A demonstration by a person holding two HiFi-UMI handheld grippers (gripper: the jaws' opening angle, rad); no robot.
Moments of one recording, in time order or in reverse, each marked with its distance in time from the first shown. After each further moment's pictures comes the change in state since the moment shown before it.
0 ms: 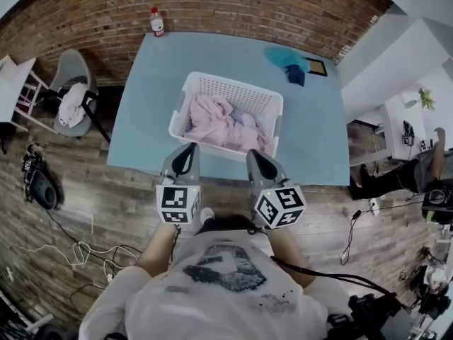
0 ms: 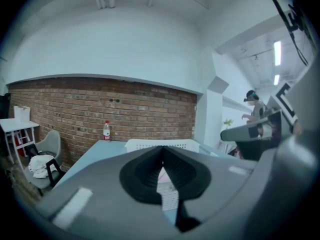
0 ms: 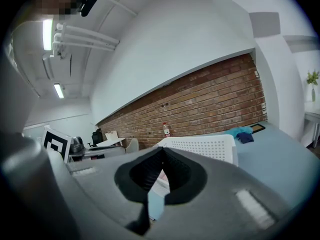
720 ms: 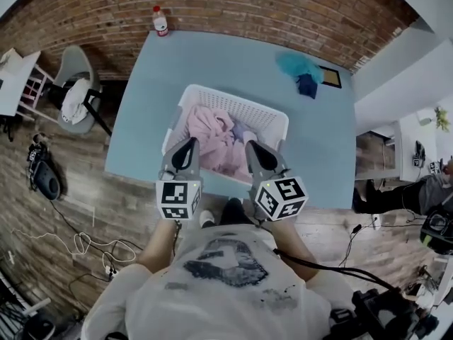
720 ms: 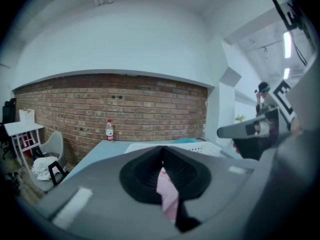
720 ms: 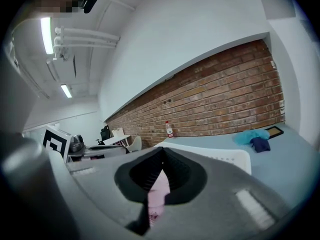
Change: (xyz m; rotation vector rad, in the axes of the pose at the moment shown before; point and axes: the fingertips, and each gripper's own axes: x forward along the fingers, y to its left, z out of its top) left arm 0.096 0.026 0.011 -0.001 0.047 0.089; right arm 0.095 -0.063 0.030 -0.021 0.052 0.118
